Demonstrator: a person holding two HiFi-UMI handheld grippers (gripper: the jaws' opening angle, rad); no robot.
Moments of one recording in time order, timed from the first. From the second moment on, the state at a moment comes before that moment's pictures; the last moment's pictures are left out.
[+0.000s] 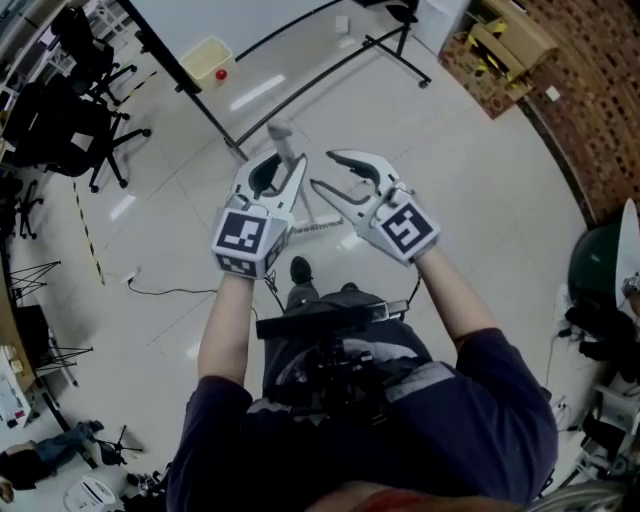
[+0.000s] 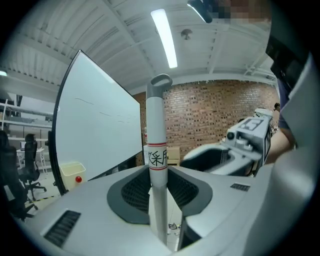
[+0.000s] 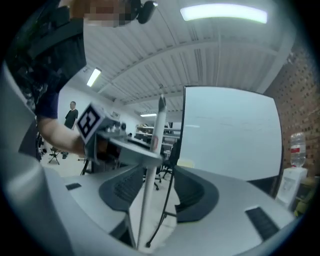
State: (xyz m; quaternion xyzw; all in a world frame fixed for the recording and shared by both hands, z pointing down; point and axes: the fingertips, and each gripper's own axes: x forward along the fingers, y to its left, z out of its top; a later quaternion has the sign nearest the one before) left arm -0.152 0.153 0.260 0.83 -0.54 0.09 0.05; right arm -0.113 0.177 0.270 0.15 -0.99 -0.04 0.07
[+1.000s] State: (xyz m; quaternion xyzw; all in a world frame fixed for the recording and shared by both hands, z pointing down) left arm -0.176 0.256 0.266 0.87 -0.49 0.04 0.06; right arm -0.190 0.272 0.424 0.09 -0.98 0.01 0.20
